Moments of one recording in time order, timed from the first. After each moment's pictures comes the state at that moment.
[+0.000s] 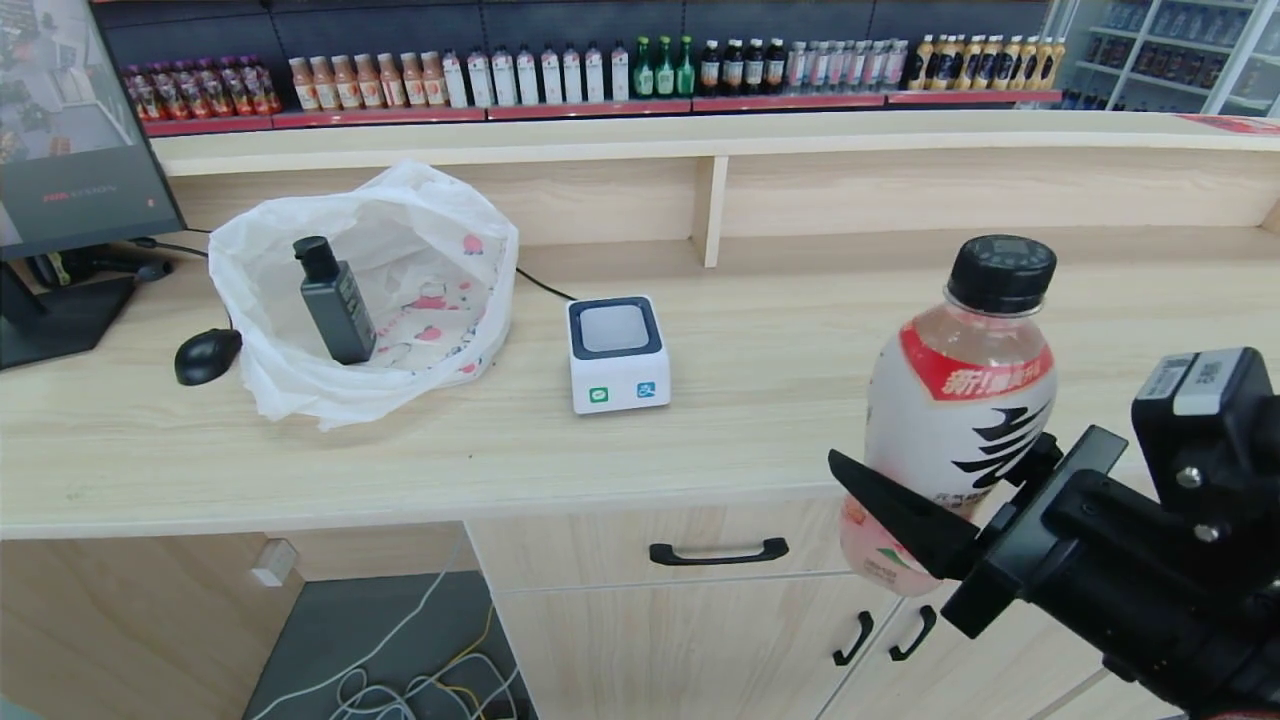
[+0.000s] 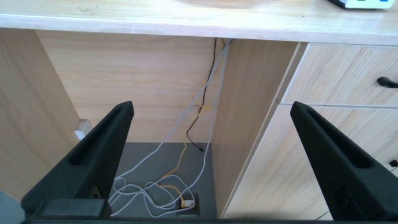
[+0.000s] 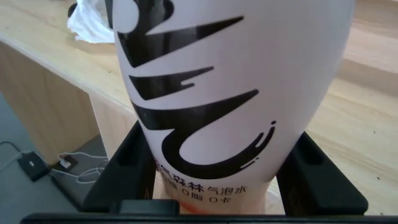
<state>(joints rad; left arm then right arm) 0.00 0.00 0.00 0.00 0.00 0.00 0.81 1.40 -0.34 -1.18 -0.16 -0.26</state>
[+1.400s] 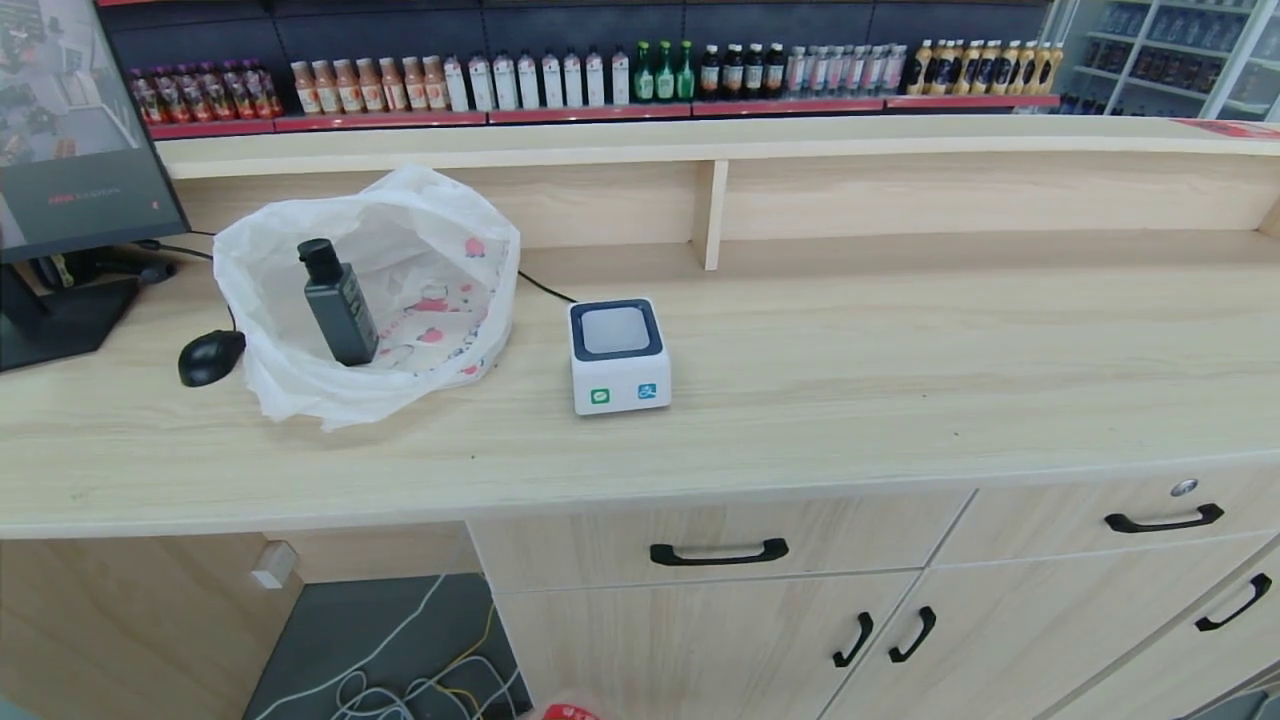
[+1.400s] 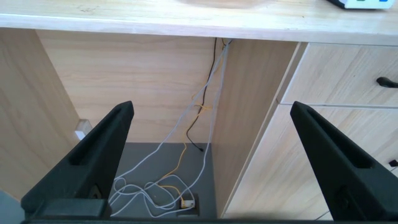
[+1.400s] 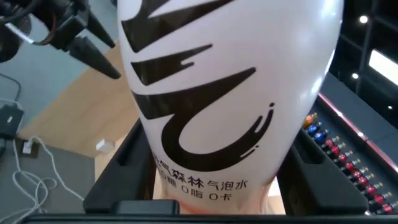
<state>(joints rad) 0.00 0.00 0.00 0.00 0.00 0.00 1.45 1.83 -0.49 -1.57 -0.08 -1.12</state>
